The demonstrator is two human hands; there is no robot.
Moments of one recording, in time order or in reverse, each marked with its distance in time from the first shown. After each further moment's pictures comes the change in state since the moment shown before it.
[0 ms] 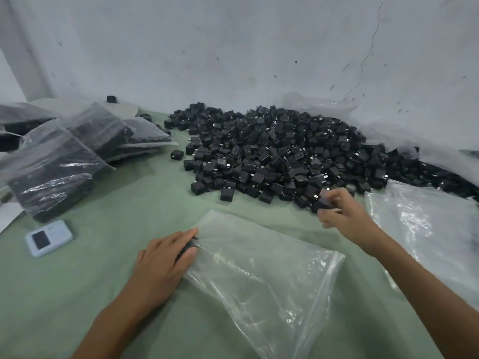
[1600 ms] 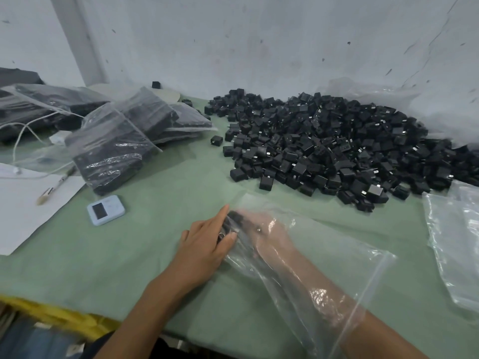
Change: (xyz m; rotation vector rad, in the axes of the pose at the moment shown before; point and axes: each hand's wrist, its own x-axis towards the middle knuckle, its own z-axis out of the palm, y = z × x) left_hand -0.002 -0.003 0.001 -0.074 -0.056 -0.034; right_hand -0.040 -0.087 0.215 -0.186 -0.271 -0.292
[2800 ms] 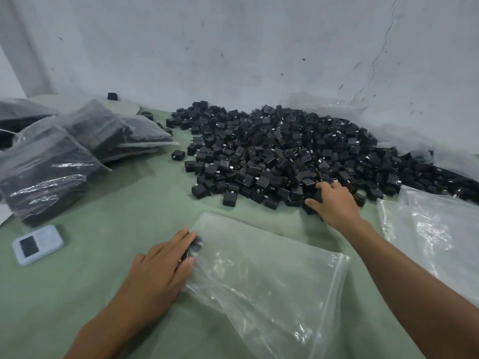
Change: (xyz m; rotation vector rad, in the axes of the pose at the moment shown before) left_hand 0.005 0.002 -0.006 0.157 0.017 0.120; right_hand 0.046 0.165 -0.182 -0.682 0.240 0.448
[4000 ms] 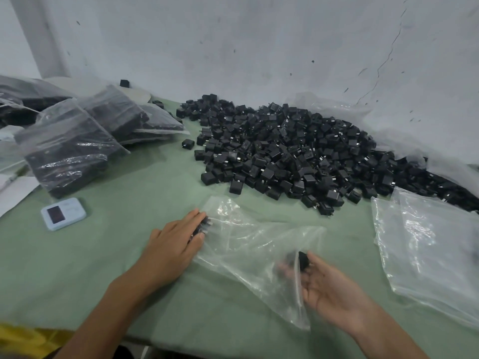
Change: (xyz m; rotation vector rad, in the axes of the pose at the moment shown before) left_hand 0.002 -0.001 0.001 -0.073 -0.062 -0.025; right_hand -0.210 -0.046 -0.028 1.925 -0.857 0.653
